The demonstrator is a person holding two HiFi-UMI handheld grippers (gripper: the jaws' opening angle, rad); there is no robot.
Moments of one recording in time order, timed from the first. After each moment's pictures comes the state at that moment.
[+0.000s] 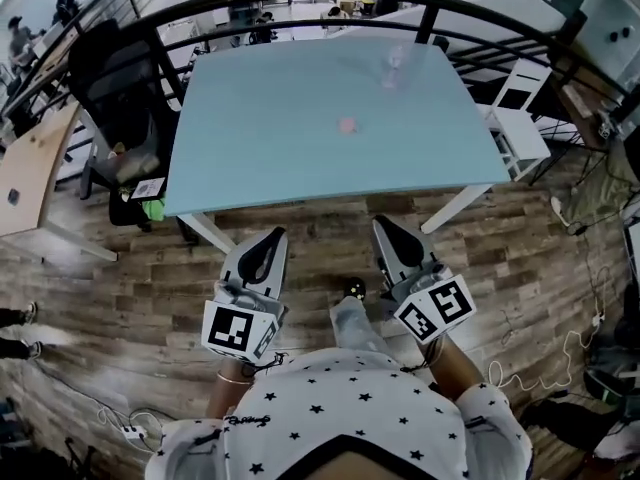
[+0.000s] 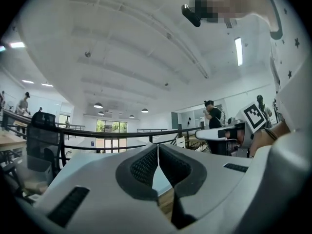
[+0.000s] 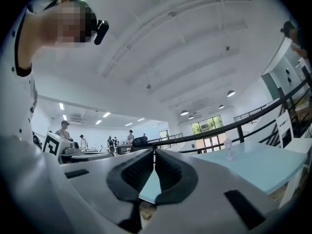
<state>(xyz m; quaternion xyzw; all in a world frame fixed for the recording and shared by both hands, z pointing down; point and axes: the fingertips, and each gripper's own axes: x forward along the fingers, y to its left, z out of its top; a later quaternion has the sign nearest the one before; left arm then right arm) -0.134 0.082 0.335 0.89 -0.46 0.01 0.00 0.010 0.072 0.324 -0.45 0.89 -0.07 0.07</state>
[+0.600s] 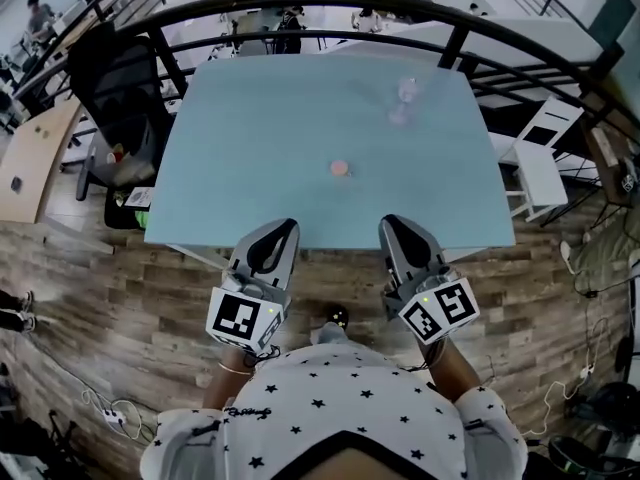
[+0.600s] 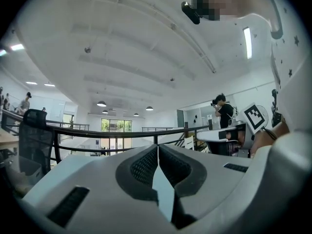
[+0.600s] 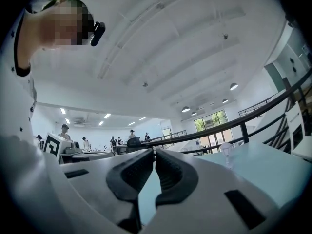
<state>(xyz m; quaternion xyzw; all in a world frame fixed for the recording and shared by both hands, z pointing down) -0.050 -0.083 0.336 0.87 -0.49 0.02 0.01 0.093 -0.102 0.330 -0.42 0.90 -0.09 0.06</state>
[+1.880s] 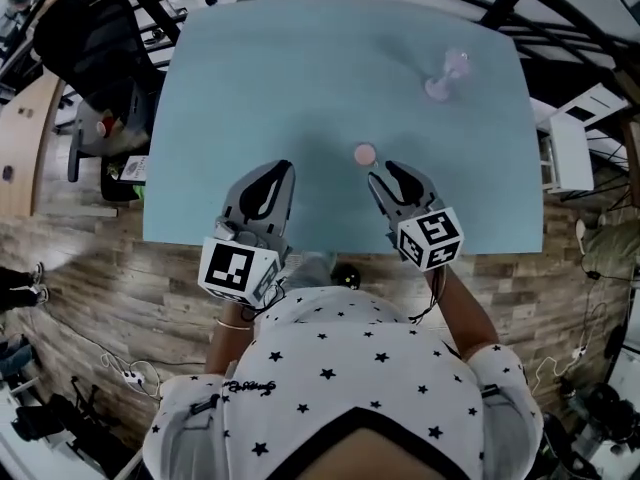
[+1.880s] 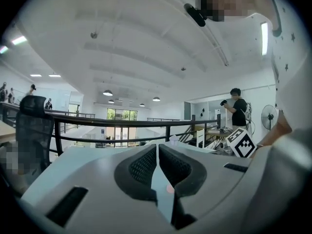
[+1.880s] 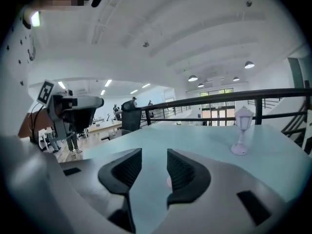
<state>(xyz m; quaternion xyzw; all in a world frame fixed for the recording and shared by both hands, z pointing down) -0.098 -0.244 0.376 0.85 -0.51 0.06 0.07 0.049 -0.278 0.486 -0.38 0.90 -0.14 -0.13</state>
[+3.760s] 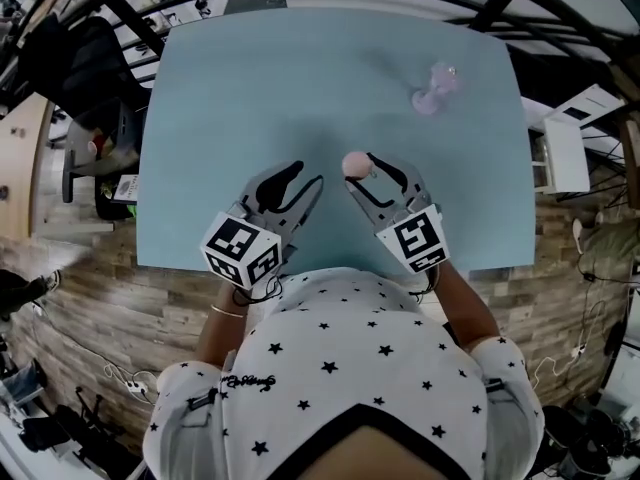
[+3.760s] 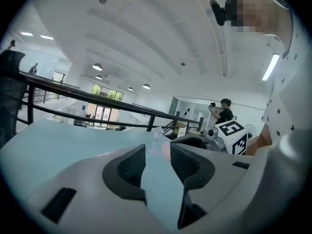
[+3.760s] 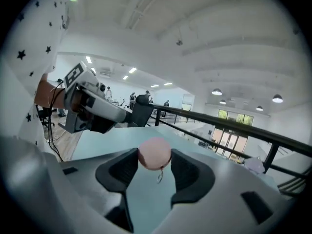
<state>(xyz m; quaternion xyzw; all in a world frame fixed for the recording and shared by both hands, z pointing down) -0.031 -0.298 0.414 0.90 -0.40 0.07 0.19 0.038 -0.316 0.449 -0.31 0.93 0.02 -0.20</state>
